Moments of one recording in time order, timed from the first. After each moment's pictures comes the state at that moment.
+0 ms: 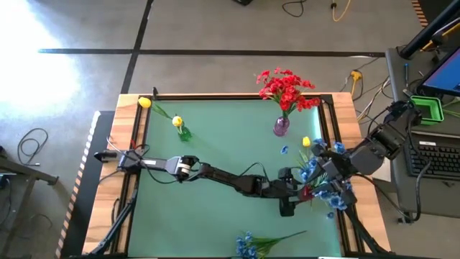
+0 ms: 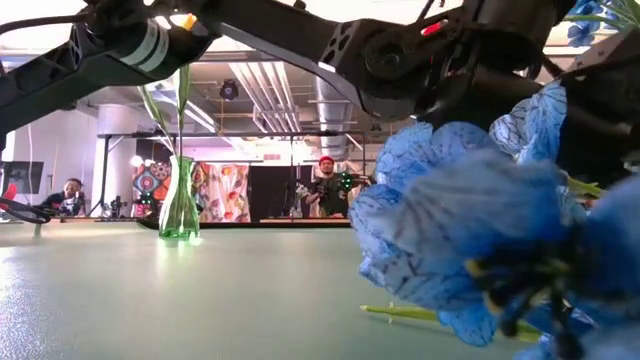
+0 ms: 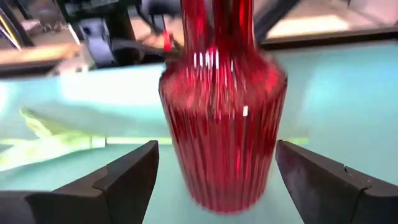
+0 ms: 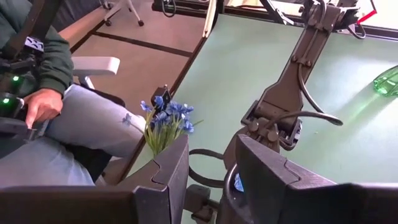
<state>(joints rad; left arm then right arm) -0.22 2.80 2.34 0.14 -0.23 0.01 0.67 1.00 1.30 -0.89 0.16 0.22</state>
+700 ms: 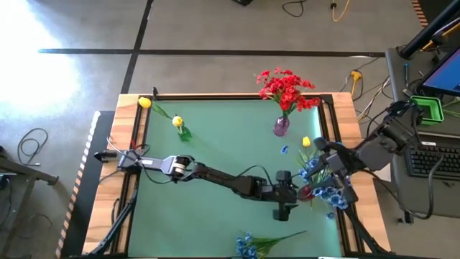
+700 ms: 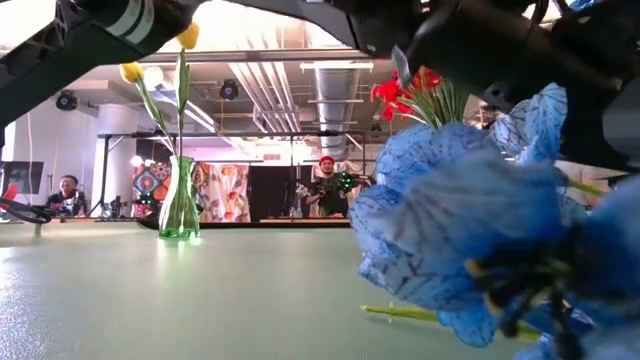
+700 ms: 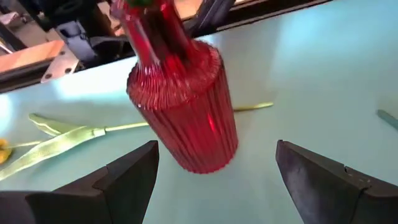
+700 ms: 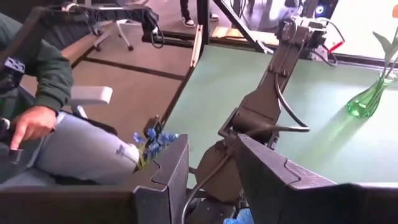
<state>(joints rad) -0.25 2.70 2.34 -0.14 -0.24 0.12 0.67 1.06 1.44 -0.90 0.24 0.23</state>
